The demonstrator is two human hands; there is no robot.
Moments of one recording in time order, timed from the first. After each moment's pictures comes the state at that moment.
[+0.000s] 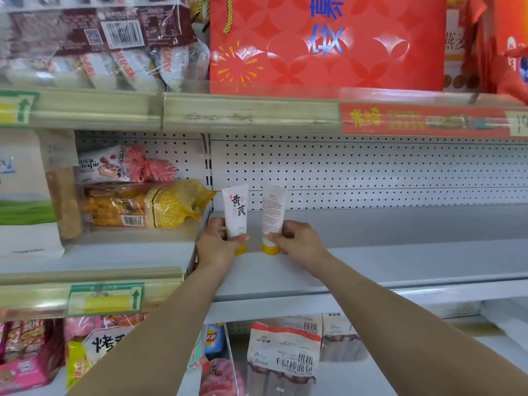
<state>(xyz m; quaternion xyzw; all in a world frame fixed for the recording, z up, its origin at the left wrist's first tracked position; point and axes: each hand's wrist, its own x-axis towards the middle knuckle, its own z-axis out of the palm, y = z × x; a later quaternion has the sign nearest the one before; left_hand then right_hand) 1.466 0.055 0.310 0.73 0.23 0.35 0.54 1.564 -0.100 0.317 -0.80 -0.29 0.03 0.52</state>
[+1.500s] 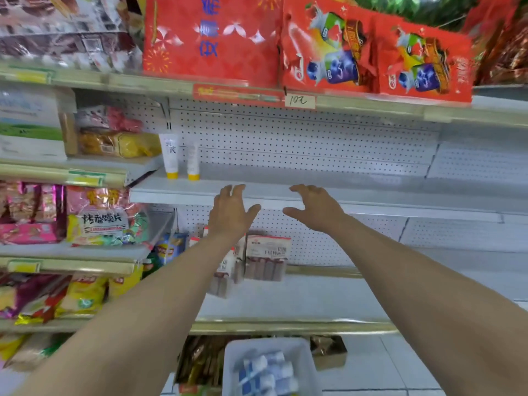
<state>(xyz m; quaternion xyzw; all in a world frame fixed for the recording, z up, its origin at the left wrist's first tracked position) 1.350 -0.324 0.331 0.89 0.21 0.31 0.26 1.458 -0.500 0.372 -0.91 -0.37 -0.09 0.16</state>
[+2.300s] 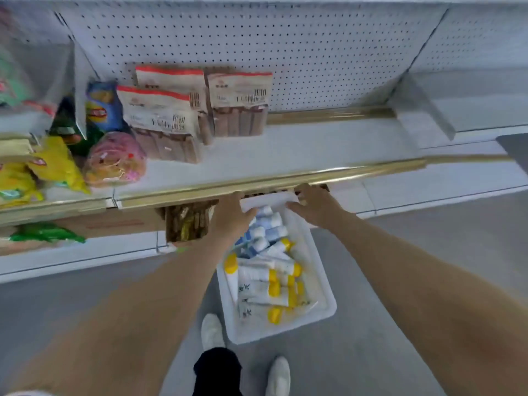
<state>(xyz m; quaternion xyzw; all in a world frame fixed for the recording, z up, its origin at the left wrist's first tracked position) 1.362 -0.374 0.008 0.90 0.23 -0.06 0.36 1.464 -0.565 0.043 -0.94 -0.17 0.24 0.16</state>
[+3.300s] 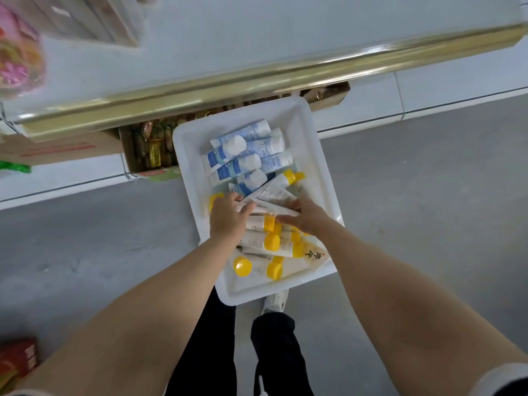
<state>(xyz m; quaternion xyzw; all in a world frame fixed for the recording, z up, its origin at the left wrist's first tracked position) 1.331 -0.417 -0.208 0.81 0.36 -0.18 0.42 1.412 -0.598 -0.210 -0.84 0.05 0.50 0.22</state>
